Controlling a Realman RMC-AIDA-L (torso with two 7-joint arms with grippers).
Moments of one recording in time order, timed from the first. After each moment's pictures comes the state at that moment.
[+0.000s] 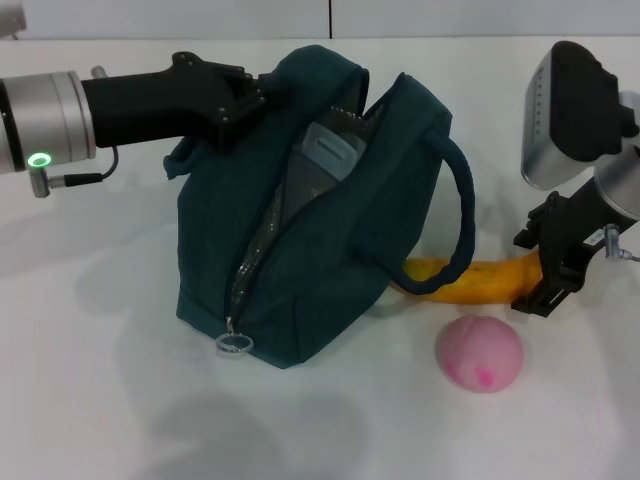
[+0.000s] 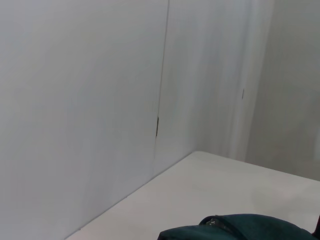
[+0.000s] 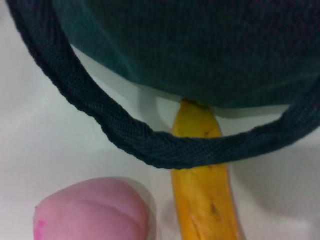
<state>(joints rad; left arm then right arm) -0.55 -2.08 0.85 0.86 1.80 1.45 -1.49 0.78 2.02 -1.45 -1.05 -2.54 -1.48 2.01</state>
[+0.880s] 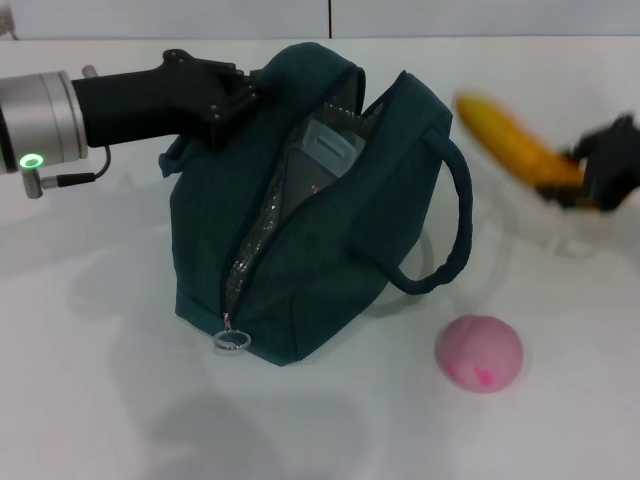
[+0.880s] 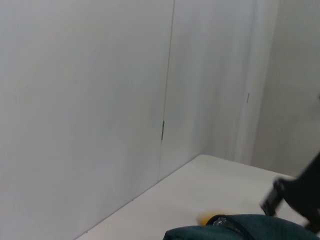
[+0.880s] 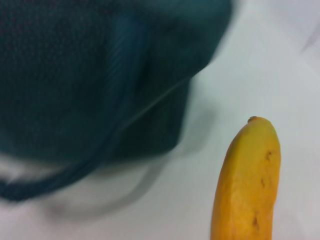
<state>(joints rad) -0.54 -2.08 0.84 0.86 1.79 1.45 -1.48 0.52 2.01 -1.21 -1.27 -2.35 -1.31 1.92</state>
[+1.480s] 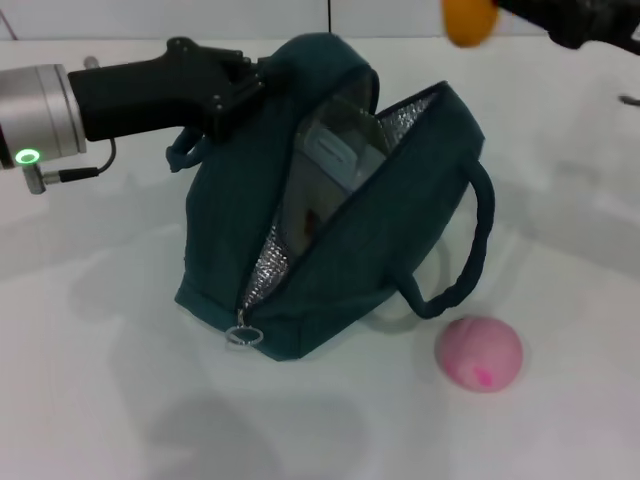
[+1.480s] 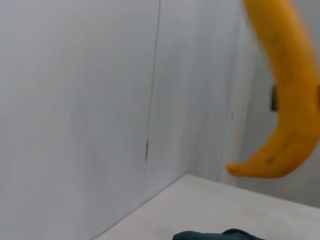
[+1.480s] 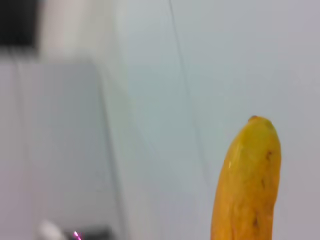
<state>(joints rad) -0.53 -2.09 0.85 0.88 1.73 1.49 -1.49 0.48 2.01 -1.19 -0.90 -1.11 -1.42 1.47</state>
